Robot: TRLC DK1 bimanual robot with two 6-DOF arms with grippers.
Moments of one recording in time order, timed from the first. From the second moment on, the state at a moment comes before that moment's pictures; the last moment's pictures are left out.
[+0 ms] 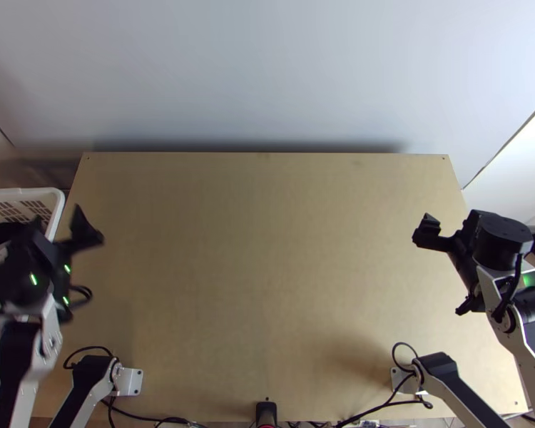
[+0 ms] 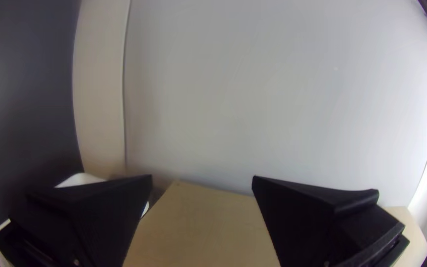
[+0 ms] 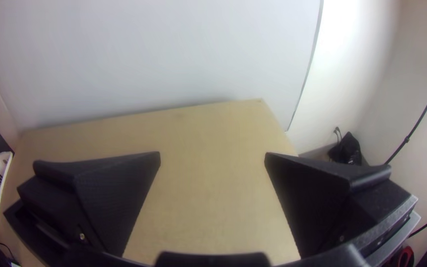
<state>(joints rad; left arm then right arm) 0.02 0.61 0.76 -0.22 -0.33 -0.12 0.22 0.82 1.04 -0.73 0.33 0.24</state>
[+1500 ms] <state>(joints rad) 1.01 1.55 1.01 -0.26 0.04 -0.07 0.21 0.85 1.10 -0.90 0.33 0.29</state>
